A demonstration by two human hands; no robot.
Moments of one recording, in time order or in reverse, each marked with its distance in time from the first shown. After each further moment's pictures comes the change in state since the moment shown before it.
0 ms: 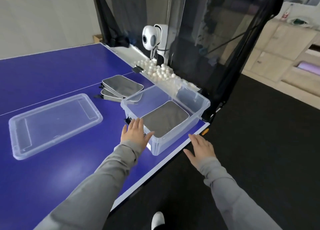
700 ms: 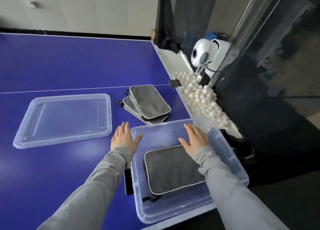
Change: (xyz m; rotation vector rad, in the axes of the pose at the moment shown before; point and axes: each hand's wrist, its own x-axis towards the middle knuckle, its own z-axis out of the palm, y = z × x) left_hand 0.169 -0.051 0.014 -0.311 0.108 -0.654; right_hand 0.316 -0.055 -0.051 -0.048 -0.025 -0.496
